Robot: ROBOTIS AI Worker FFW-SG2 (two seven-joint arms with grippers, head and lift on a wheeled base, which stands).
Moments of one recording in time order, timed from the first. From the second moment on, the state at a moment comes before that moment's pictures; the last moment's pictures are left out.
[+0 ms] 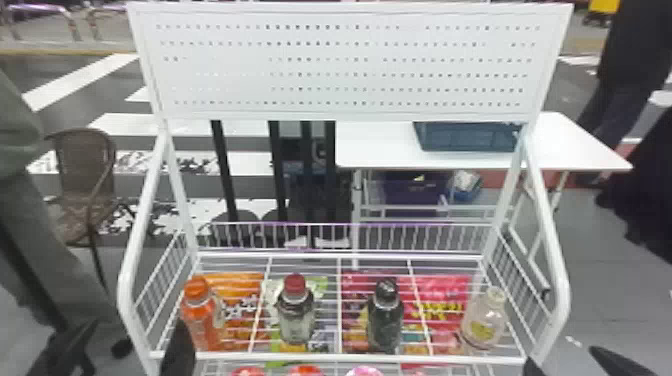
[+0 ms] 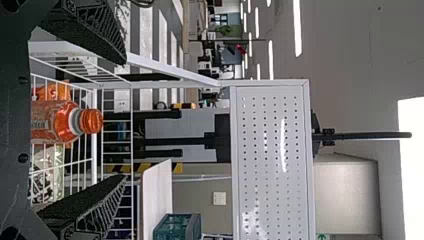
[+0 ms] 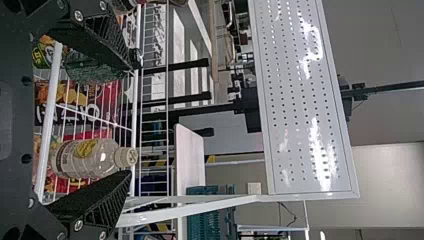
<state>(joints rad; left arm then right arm) 0.79 0.14 0.02 -2.38 0.06 -0.02 0.13 0.86 -0.10 -0.18 -2.45 -0.27 0.12 0.27</state>
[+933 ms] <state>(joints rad) 0.74 0.14 0.00 -2.29 0.07 -0.02 0.13 0.86 -0.10 -0.17 -2.46 -0.22 0.10 0.28</state>
